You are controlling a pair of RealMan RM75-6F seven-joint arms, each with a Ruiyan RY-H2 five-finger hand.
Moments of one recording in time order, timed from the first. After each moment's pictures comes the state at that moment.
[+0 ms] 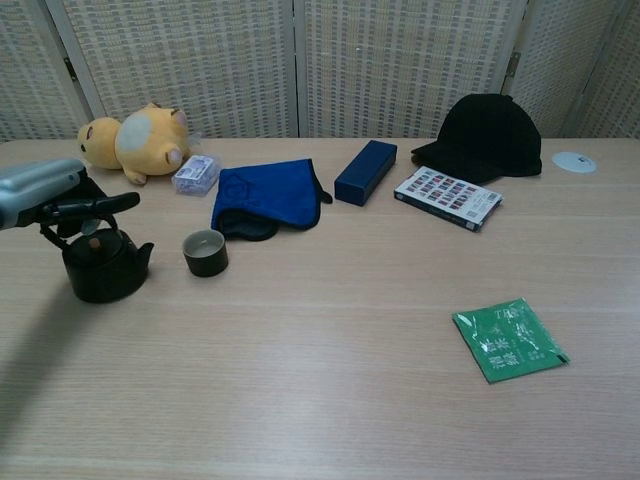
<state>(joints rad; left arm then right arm) -0.59 -1.54 -0.20 -1.40 0.97 1.06 0.40 -0.09 -0.97 0.09 -1.56 -1.44 1.59 0.22</state>
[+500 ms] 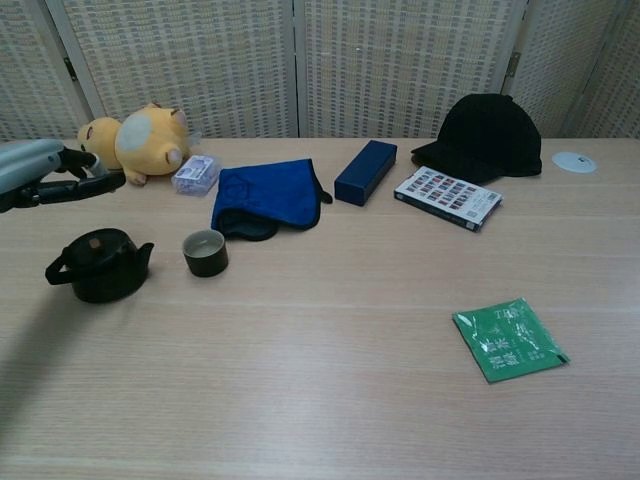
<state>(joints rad) -0.54 -1.49 -0.20 -1.49 1.02 1.16 0.34 -0.08 -0.97 0.09 -1.56 -1.45 1.58 0.21</state>
